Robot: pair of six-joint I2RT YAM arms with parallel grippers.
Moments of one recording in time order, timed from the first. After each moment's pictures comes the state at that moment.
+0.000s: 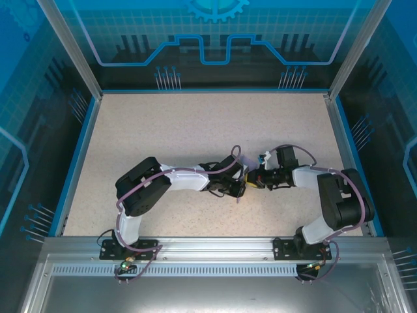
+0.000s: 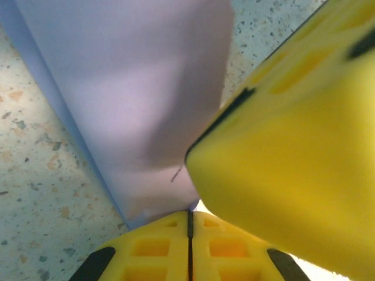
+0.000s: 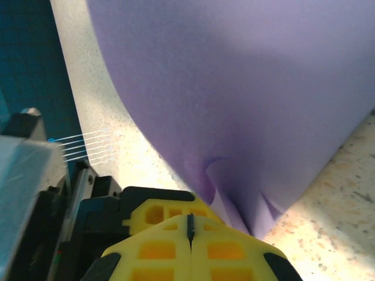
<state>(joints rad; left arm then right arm) -0.91 1.97 1.14 -0.15 0.24 -0.54 0.17 1.56 0.57 -0.09 -0.88 0.60</state>
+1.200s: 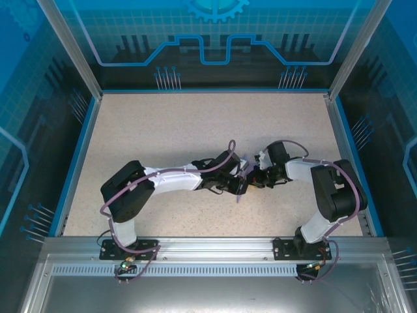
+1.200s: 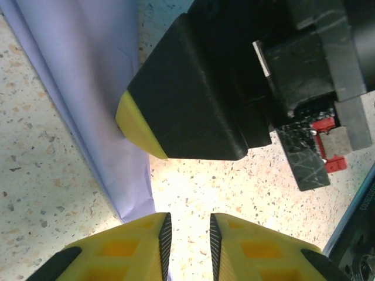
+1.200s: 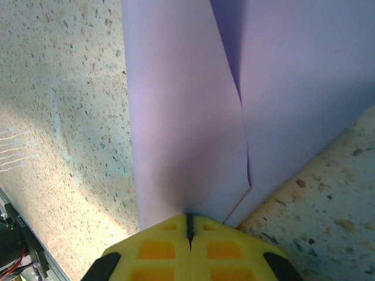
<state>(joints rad) -0.91 1.83 1.13 -0.20 0.26 -0.56 0.24 1.64 0.69 -0.29 -0.62 0.43</state>
